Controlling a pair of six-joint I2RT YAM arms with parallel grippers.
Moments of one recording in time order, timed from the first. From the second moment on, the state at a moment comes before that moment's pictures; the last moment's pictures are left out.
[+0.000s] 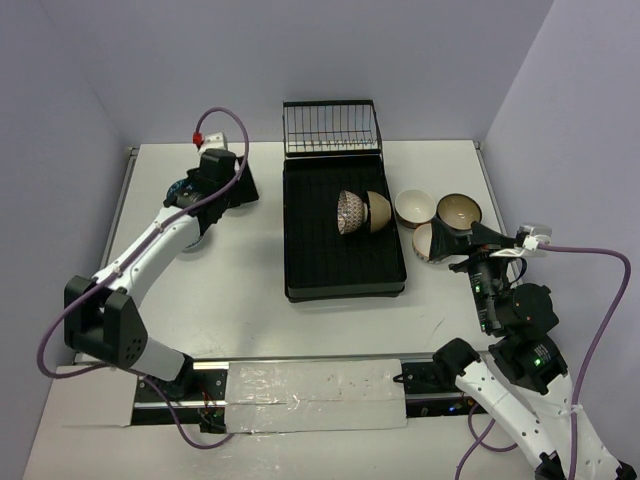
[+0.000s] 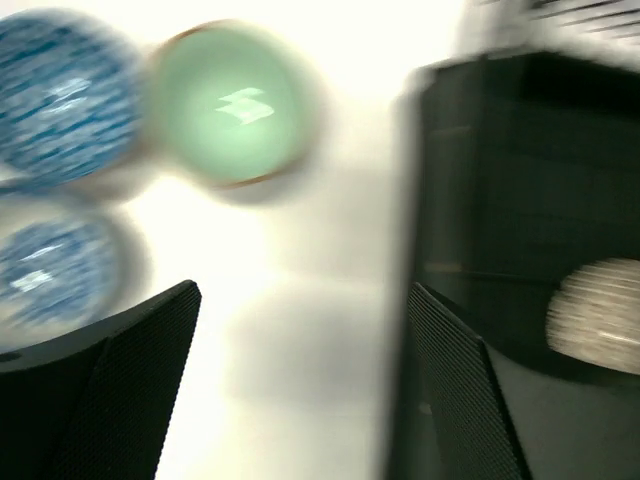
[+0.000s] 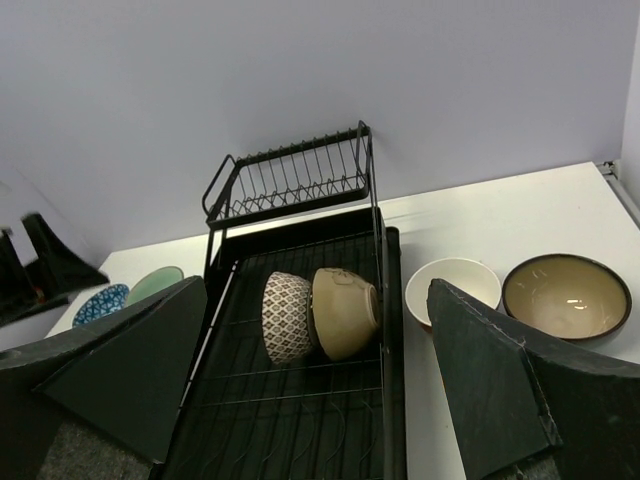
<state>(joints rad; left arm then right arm) -0.41 1.46 1.25 -0.38 -0.31 -0.49 0.55 0.29 0.75 -0.27 0.47 0.26</state>
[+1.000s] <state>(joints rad) -0.15 1.84 1.29 -0.62 -0.35 -0.41 0.56 0.26 0.74 -0.27 0.46 0.26</state>
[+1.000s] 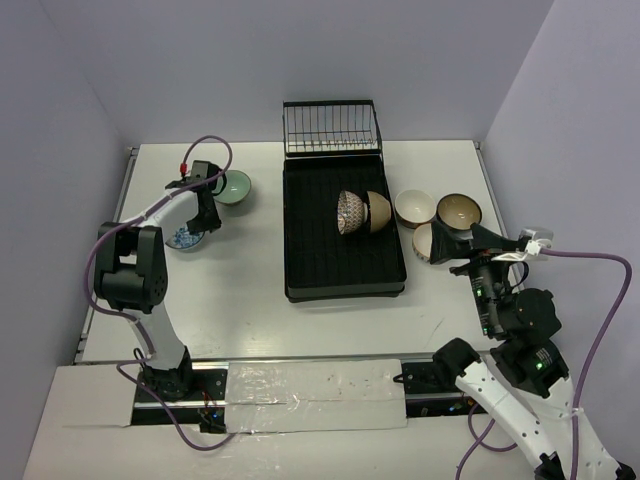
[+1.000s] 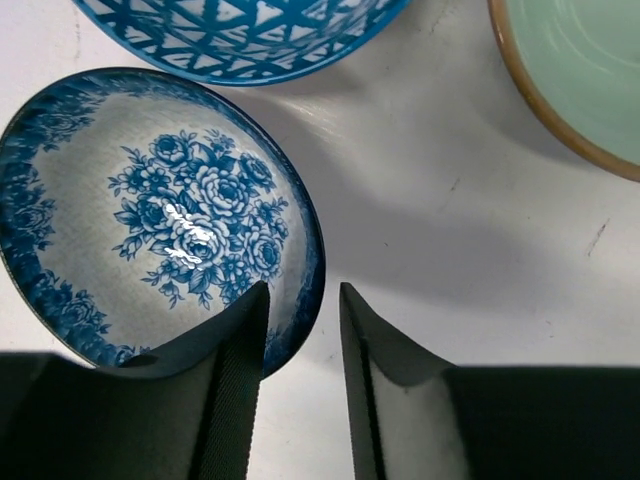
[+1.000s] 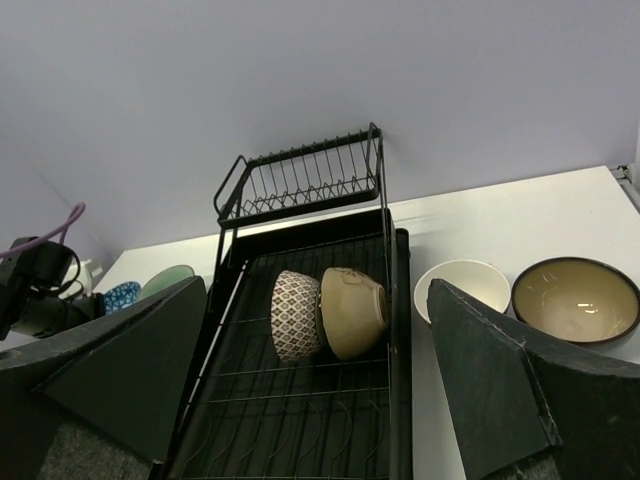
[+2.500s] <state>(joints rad) -0.45 1.51 0.97 0.46 0.60 -0.96 0.56 0.26 0.73 -0.27 0.45 0.26</state>
